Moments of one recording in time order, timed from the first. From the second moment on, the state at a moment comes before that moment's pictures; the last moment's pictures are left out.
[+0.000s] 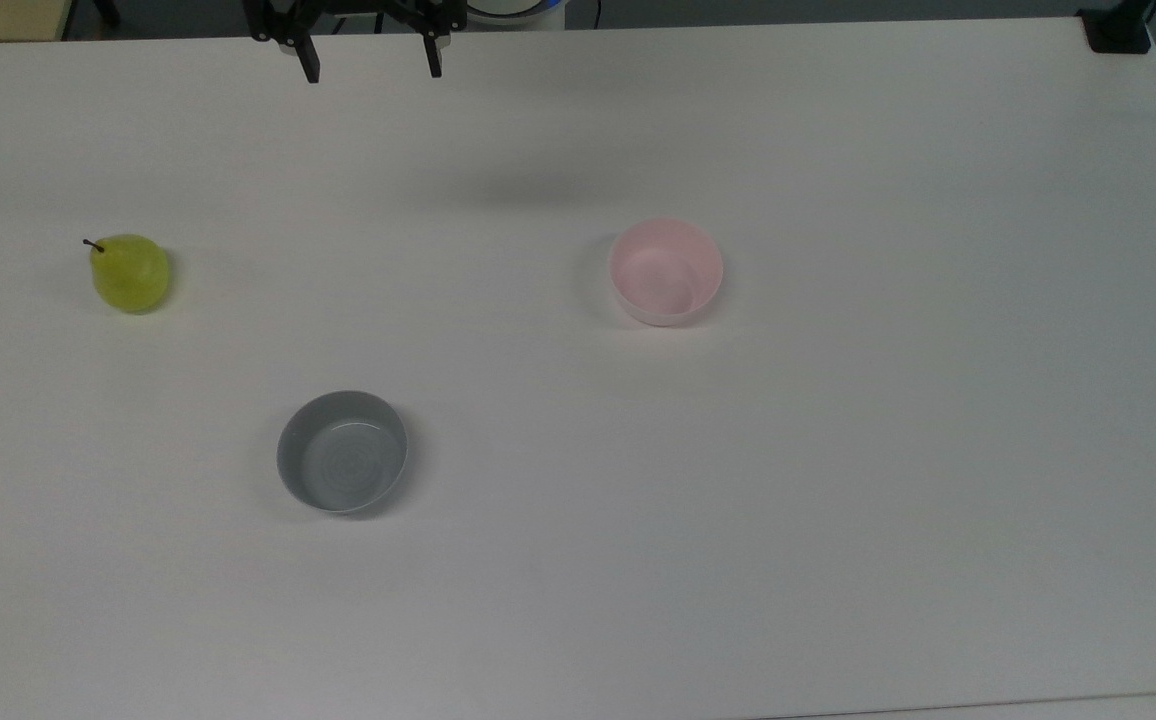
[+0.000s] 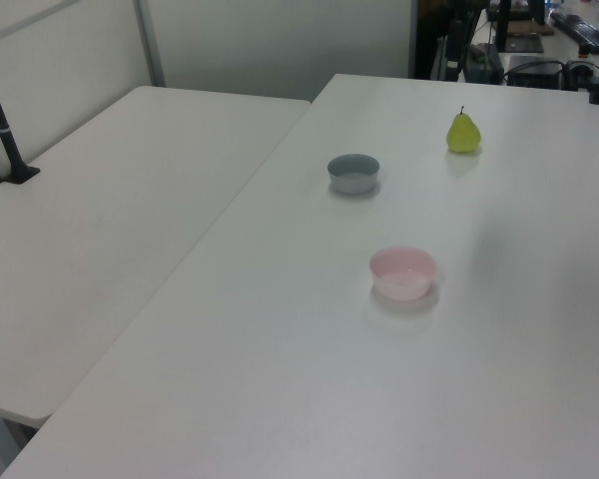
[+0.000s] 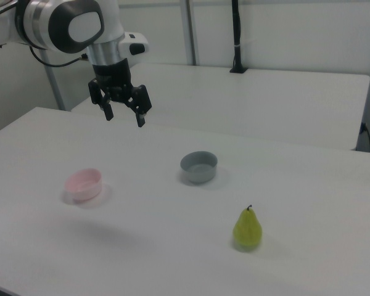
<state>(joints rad) -0.10 -0.01 0.00 -1.68 0.04 1.74 -0.16</state>
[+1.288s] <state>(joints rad) -0.23 0.06 -0.15 -1.64 0.01 1.80 -0.69</state>
